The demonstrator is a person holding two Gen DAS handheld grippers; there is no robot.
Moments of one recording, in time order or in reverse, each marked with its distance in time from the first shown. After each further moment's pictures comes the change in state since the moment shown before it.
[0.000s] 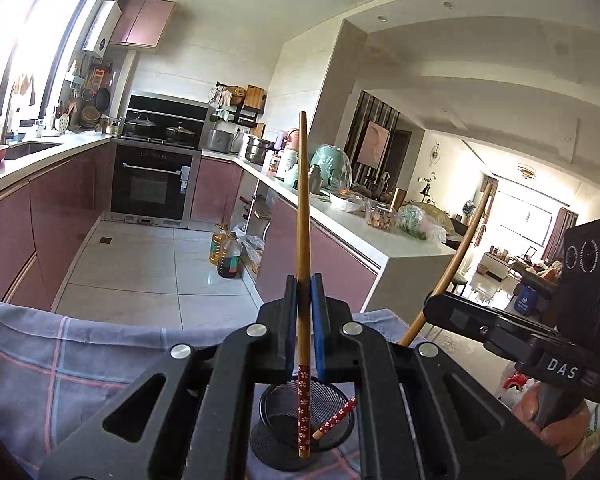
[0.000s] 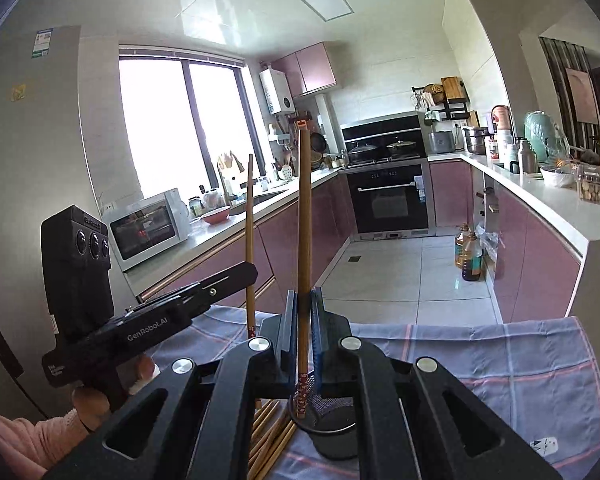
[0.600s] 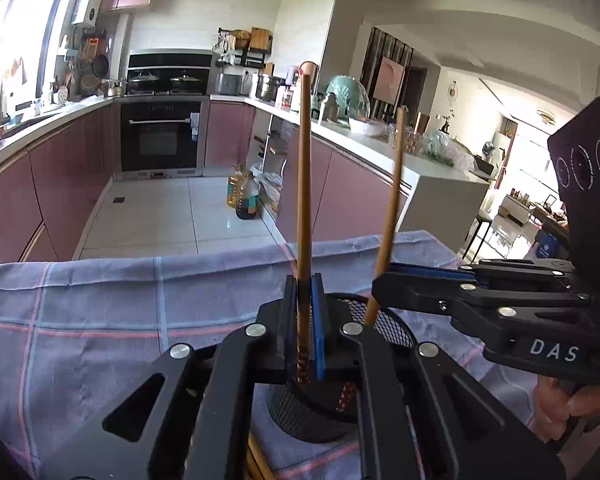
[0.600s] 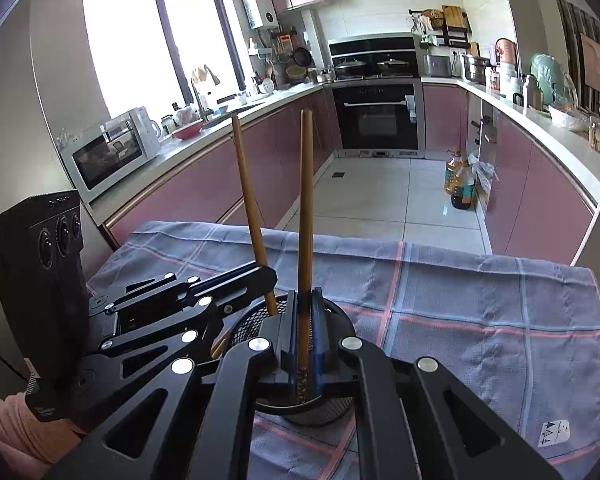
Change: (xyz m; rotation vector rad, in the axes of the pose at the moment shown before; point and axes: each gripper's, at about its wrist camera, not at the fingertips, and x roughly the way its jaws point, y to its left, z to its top) left arm 0.091 0.018 -0.087 0.070 0.245 0.068; right arm 0.094 -0.020 -0.054 0.009 0.347 -0.059
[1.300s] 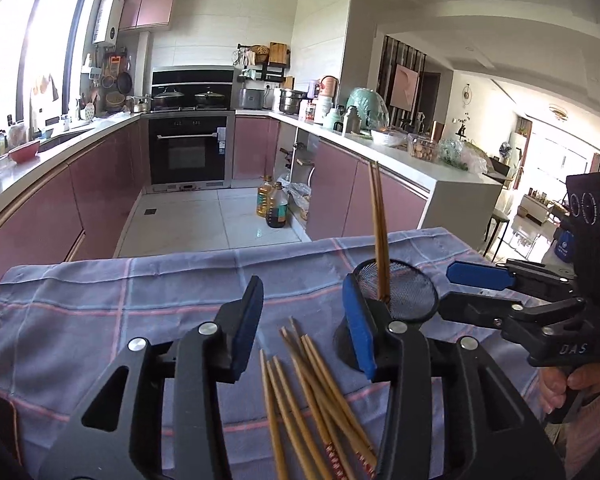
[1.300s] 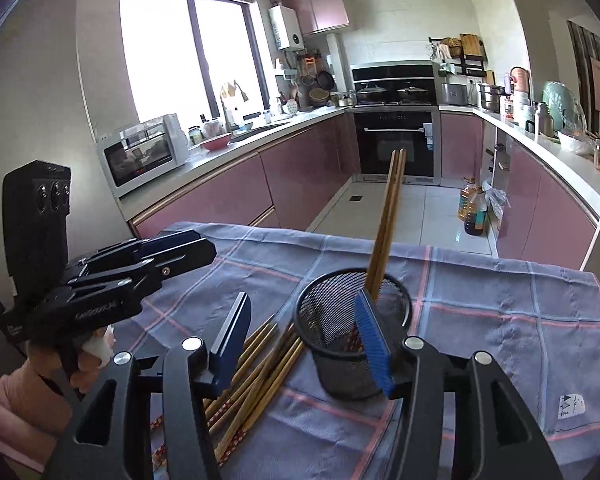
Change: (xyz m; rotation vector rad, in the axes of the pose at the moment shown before) left arm -0.112 0.057 -0.033 0.027 -0.042 0.104; right arm -0.046 0.060 -0.053 -0.098 -0.089 0.072
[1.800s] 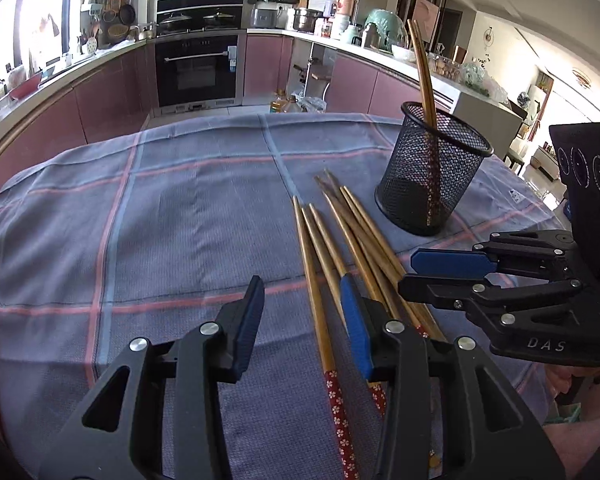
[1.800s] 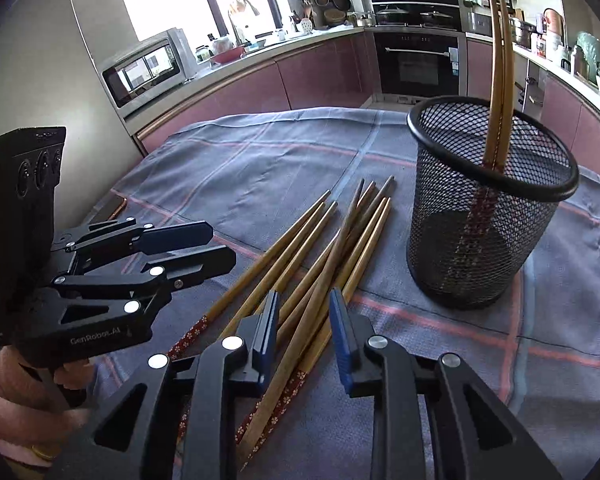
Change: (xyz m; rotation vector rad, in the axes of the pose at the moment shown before) left arm 0.022 0.030 -0.097 -0.033 0.296 0.021; right arm 0.085 0.036 -0.056 0.031 0.284 0.023
